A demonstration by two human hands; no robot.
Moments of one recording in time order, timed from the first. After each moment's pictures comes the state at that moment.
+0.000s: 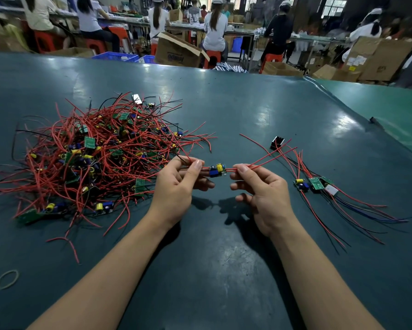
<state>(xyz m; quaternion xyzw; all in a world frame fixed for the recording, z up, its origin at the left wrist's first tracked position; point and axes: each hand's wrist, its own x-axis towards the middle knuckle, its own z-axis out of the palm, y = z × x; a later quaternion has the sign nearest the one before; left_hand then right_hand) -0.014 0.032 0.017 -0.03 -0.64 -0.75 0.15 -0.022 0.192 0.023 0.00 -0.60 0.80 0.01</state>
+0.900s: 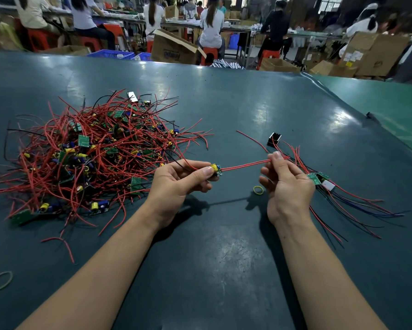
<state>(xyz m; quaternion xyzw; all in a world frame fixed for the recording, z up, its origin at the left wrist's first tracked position) -0.014 0.027 0.016 -0.06 -0.57 -0.82 0.04 -0.036 0.214 0.026 -0.12 -0.49 0.84 0.18</state>
